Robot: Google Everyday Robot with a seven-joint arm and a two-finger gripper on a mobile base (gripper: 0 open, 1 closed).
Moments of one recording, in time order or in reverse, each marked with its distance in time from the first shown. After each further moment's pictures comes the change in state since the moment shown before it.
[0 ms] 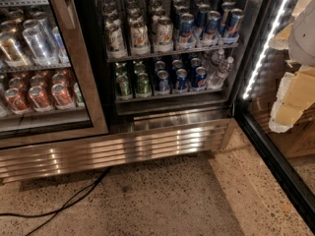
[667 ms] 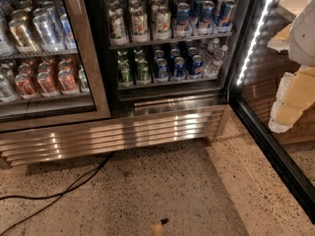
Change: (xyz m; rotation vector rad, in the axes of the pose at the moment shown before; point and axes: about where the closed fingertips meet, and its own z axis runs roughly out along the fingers) arm 0.000 0.000 0.000 0.000 0.000 0.000
